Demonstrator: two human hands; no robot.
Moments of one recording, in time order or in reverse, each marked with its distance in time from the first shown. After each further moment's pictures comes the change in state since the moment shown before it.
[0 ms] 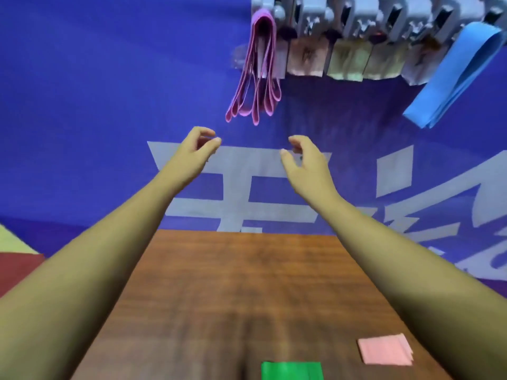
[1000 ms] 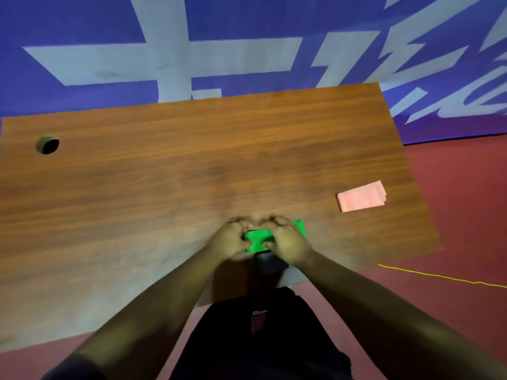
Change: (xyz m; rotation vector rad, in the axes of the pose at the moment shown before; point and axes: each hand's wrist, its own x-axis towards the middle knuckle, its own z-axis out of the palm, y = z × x) left_hand -0.277 -0.305 0.247 0.279 -0.903 -0.344; right_hand -0.361 0.258 0.114 -0.413 -0.813 0.516
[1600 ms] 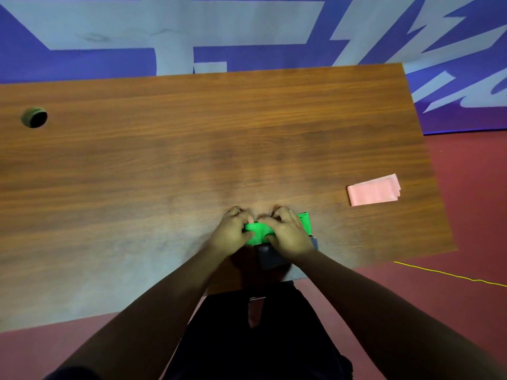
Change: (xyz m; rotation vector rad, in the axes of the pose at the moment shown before) left_hand 0.011 -0.024 0.027 0.012 0.161 0.024; right_hand 0.010 0.013 0.028 -0.077 0.109 -0.074
